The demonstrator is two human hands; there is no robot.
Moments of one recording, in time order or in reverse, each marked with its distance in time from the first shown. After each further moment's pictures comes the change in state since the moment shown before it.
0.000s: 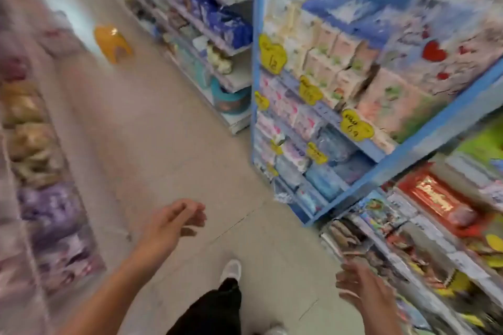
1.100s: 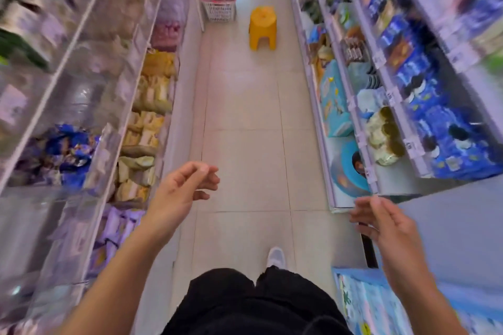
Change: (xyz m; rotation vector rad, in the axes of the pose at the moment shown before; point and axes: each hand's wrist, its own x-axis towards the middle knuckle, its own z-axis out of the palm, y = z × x) left_hand 0.436 0.192 -0.358 -0.294 0.480 0.120; right_hand 0.201 -0.328 0.704 -0.445 -0.654 -0.465
